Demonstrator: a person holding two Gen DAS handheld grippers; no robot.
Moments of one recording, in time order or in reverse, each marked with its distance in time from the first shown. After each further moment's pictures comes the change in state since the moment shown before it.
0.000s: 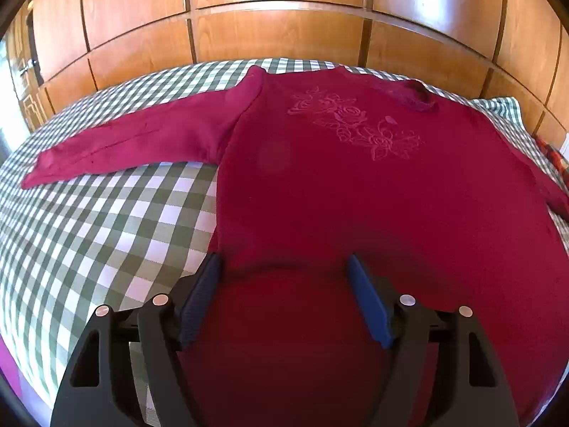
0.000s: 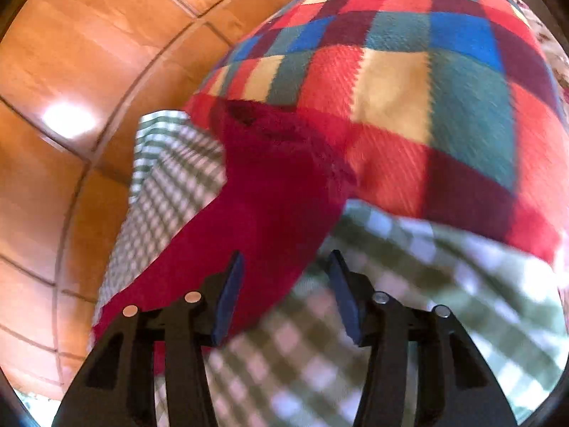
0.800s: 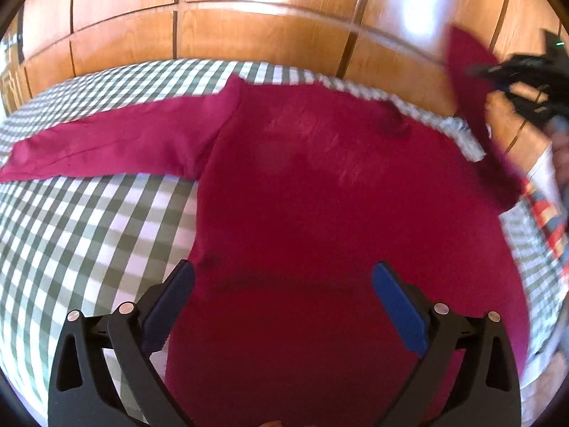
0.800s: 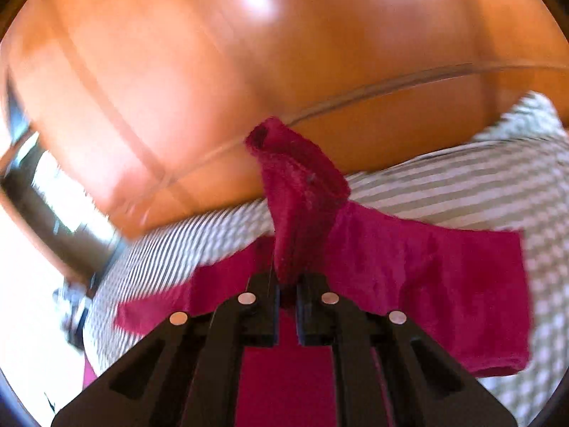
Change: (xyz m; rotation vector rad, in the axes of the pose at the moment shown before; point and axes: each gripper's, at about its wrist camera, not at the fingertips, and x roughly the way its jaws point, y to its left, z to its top) left arm -0.014 0.014 0.032 -0.084 0.013 -0.191; right arm -0.016 0.393 -0.260 -0.840 0.285 0.579
